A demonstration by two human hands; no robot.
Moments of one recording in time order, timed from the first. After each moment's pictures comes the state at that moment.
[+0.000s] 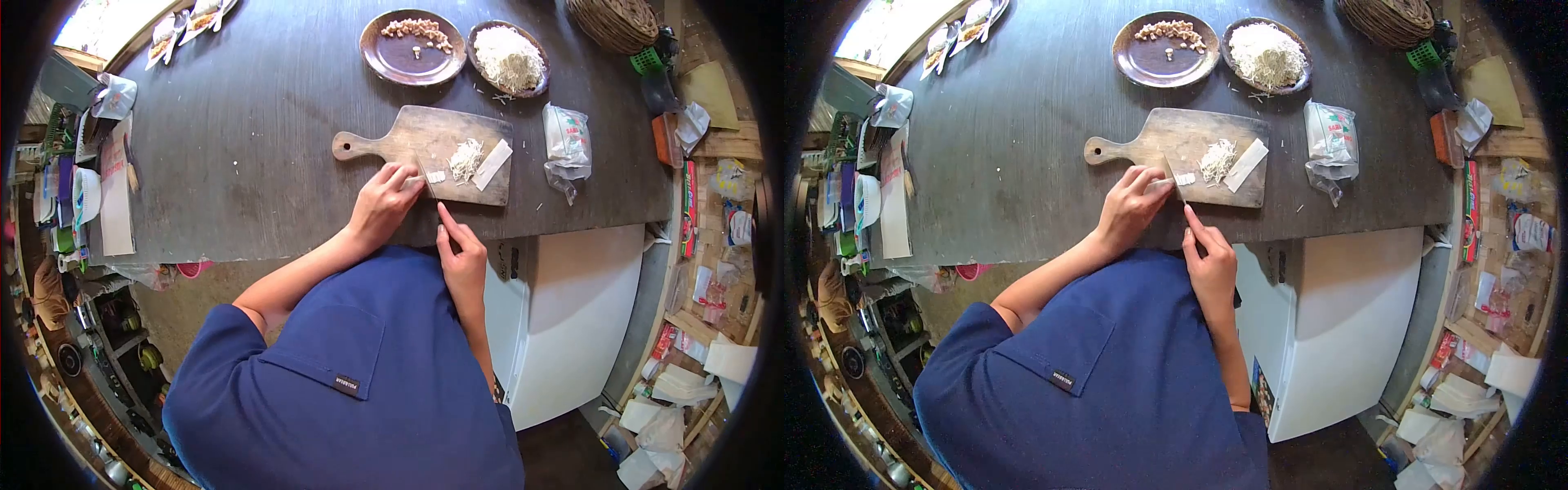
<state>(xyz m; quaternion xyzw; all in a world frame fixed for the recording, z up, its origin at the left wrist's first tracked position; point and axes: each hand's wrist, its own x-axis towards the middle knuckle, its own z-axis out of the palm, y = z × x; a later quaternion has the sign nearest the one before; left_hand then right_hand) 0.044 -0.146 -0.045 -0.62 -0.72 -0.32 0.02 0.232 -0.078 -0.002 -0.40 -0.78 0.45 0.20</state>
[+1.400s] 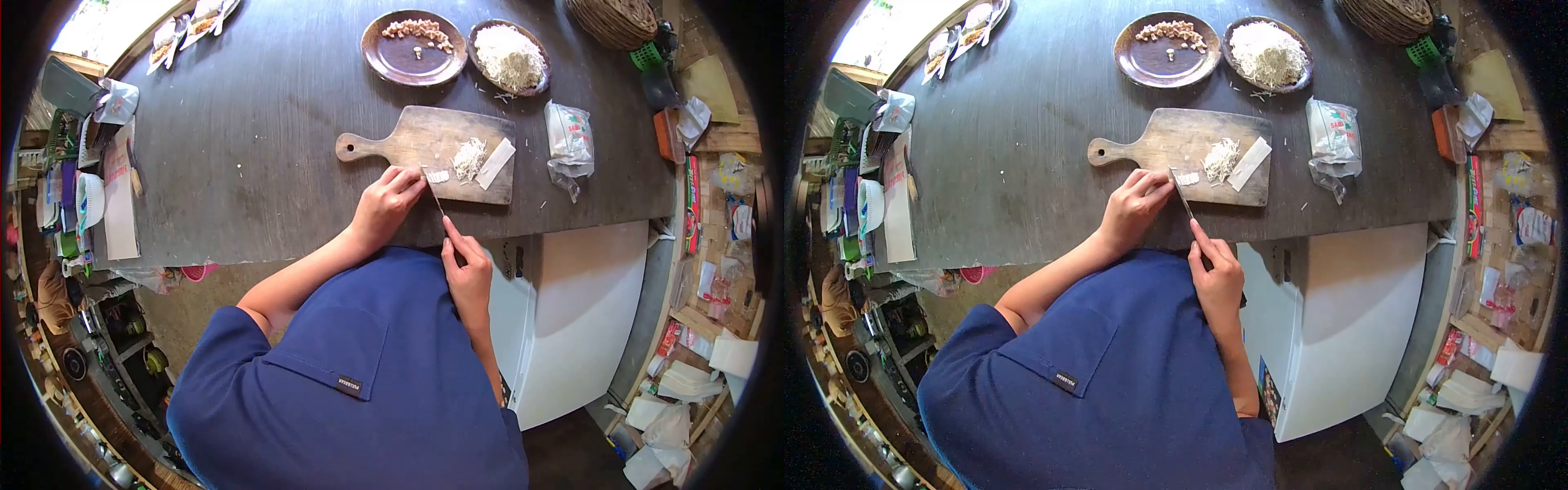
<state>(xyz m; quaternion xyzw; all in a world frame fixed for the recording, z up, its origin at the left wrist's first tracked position) 0.040 -0.146 -0.050 -0.62 -0.72 -0.32 0.03 0.250 -0.092 -0.007 -0.41 -0.80 0.40 0.19</state>
